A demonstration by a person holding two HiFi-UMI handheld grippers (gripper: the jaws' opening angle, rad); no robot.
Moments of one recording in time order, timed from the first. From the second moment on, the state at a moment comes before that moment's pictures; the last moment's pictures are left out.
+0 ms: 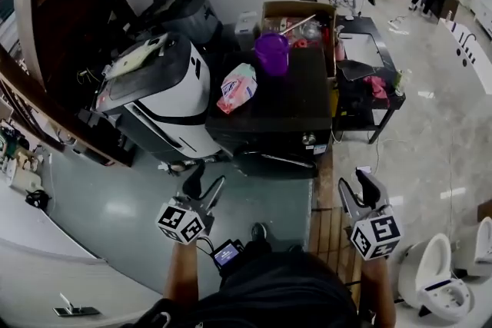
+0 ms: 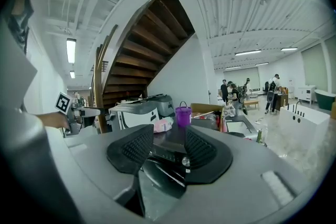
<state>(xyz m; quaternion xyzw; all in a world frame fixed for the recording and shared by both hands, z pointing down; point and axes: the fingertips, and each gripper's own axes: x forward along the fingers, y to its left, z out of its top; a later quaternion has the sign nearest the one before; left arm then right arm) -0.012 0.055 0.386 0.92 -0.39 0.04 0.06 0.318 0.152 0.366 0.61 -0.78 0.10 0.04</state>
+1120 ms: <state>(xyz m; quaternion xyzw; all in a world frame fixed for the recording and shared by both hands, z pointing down) -0.065 -0.030 0.377 0.93 -0.35 0.03 0.06 0.339 0.116 0.329 0.73 -0.68 0.07 0.02</state>
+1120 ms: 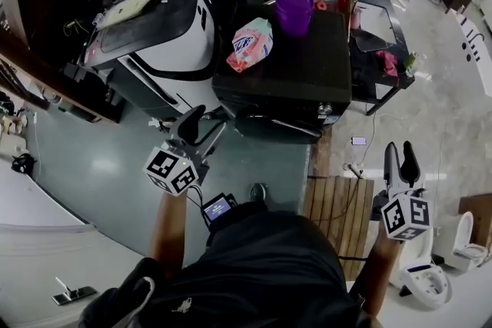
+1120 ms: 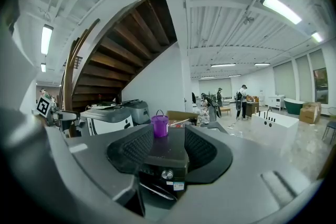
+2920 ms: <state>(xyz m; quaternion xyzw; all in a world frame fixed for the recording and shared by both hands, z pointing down) -0.136 -0.172 0.440 0.93 -0.34 0.00 0.13 0.222 -0.072 0.323 0.68 -0.72 0.06 0.09</state>
